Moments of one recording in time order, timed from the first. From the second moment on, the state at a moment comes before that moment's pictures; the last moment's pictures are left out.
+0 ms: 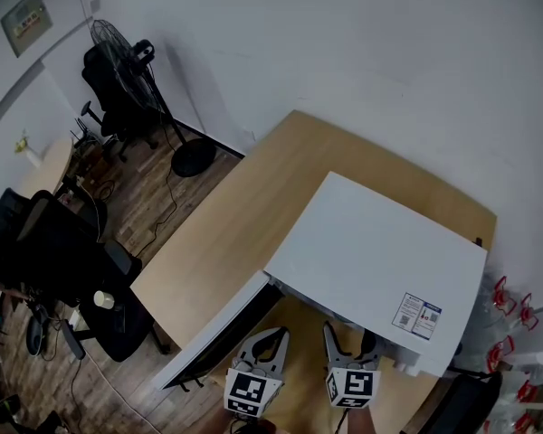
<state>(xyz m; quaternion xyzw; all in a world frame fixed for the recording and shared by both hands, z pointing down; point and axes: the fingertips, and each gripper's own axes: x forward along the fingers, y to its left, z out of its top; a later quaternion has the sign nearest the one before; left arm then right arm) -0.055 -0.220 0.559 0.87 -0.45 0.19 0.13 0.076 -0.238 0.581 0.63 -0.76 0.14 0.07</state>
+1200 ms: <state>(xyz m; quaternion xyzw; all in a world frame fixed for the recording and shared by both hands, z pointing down) -0.048 -0.123 0.475 0.92 -0.35 0.13 0.06 0.082 -0.085 0.495 0.71 -0.69 0.09 0.07</state>
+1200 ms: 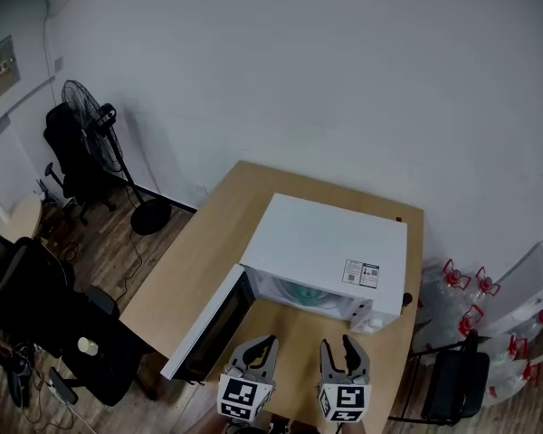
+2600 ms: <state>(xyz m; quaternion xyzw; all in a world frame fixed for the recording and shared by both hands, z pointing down) -0.059 -0.034 0.455 0.94 -0.31 0.12 0.04 0.055 0.013 0.472 0.73 -0.68 0.09 0.06</state>
